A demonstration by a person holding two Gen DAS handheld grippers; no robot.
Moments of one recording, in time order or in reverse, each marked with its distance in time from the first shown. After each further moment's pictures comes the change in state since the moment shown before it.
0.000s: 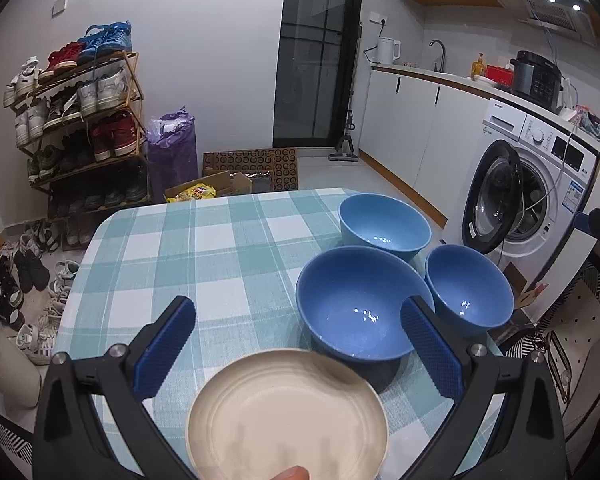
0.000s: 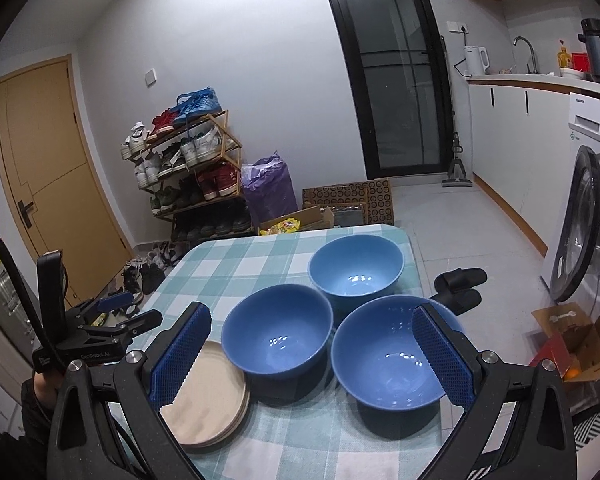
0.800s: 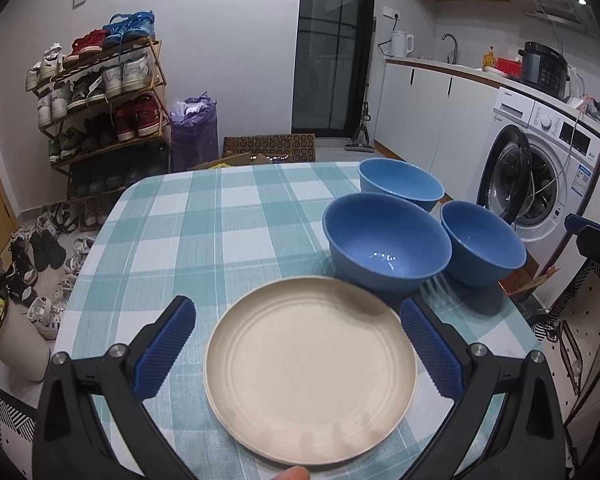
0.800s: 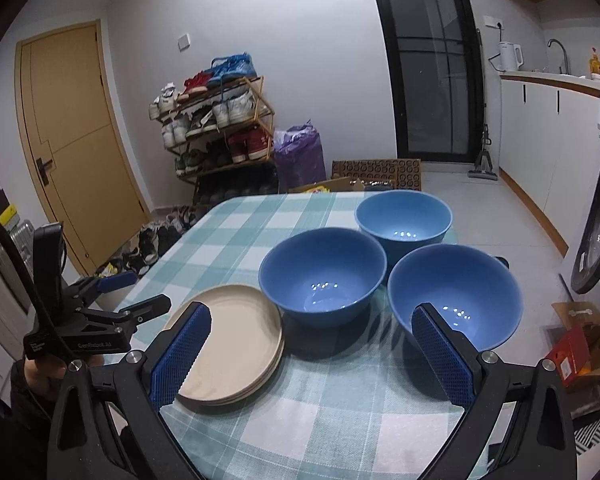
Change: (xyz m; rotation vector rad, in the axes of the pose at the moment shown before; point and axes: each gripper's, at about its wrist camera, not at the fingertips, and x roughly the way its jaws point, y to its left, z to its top) left arm -0.026 0.016 -0.074 -0.017 0.009 0.058; right arm 0.021 0.053 -0.080 -0.088 0.062 0.070
